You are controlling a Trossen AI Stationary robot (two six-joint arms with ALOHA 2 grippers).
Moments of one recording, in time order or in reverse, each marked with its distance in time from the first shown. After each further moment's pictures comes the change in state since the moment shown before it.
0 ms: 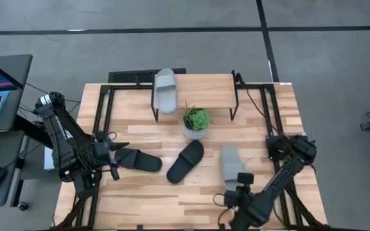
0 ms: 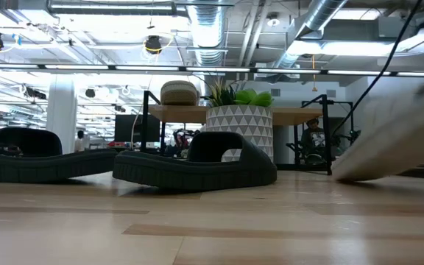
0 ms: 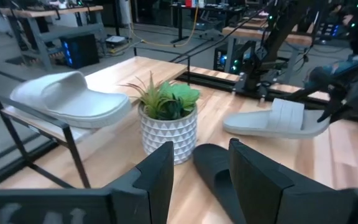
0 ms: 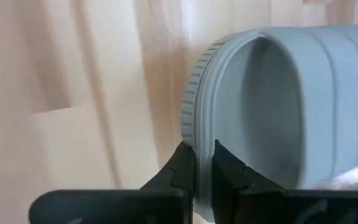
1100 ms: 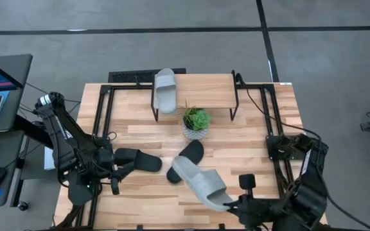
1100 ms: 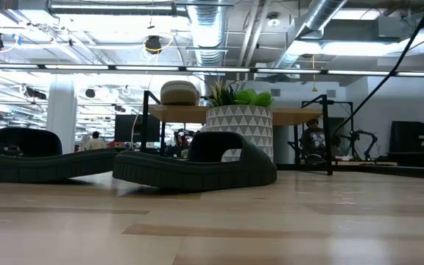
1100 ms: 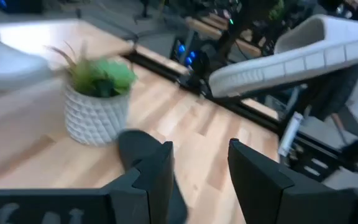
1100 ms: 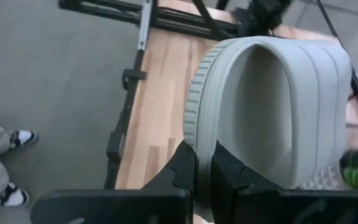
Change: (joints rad) left arm 0.023 -0.002 0.000 0.601 0.139 0.312; right arm 0.092 -0.054 0.732 0.015 0.464 -0.441
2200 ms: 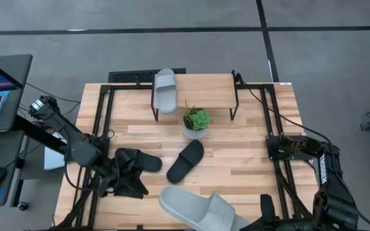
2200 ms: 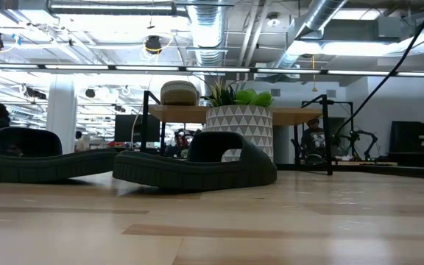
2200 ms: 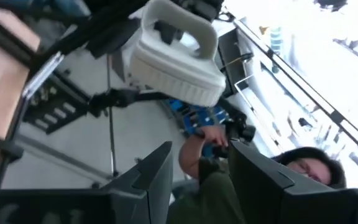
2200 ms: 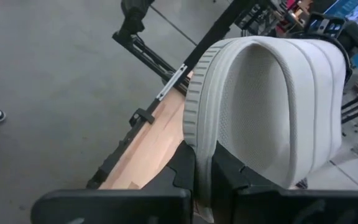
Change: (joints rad) left arm 0.331 -0.004 0.000 0.892 1.085 0.067; right arm 0.181 -0.011 0.004 0.233 0.178 -0.548
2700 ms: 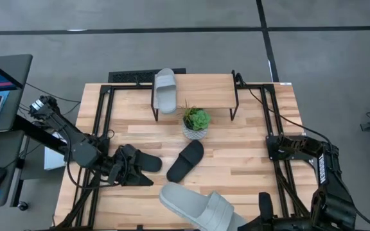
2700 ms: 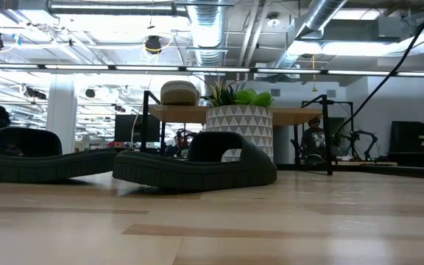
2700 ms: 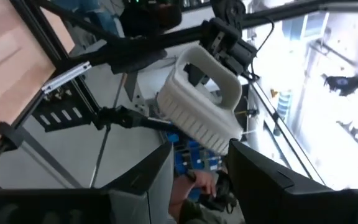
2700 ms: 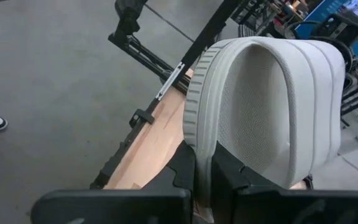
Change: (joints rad) left arm 0.000 0.000 0.000 -0.019 -0.200 -0.268; right arm -0.015 0.000 0.000 -0.002 -0.003 0.047
